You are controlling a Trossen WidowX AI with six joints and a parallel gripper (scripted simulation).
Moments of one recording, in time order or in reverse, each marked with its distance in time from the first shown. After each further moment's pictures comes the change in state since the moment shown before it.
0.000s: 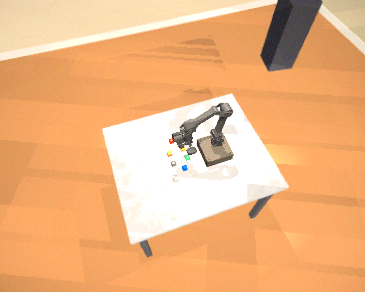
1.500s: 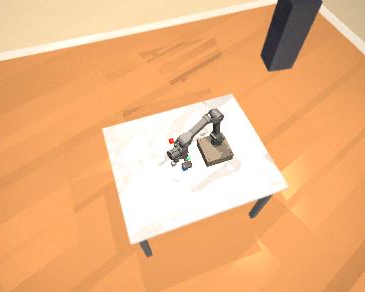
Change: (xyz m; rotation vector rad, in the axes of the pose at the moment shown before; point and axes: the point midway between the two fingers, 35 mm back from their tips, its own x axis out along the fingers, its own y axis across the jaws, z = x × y) arm -0.008 0.090 0.066 0.002 -0.013 0.005
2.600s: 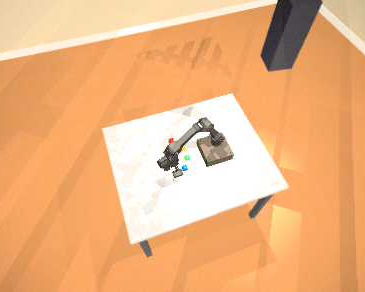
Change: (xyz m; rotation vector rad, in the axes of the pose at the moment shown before) arm 0.006 0.030 0.072 -0.026 0.004 0.003
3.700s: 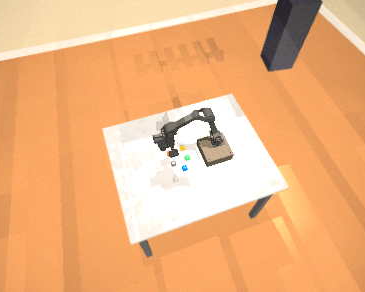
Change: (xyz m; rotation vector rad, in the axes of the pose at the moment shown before) arm -0.002 -0.140 -0.025 0.004 -0.002 -0.007
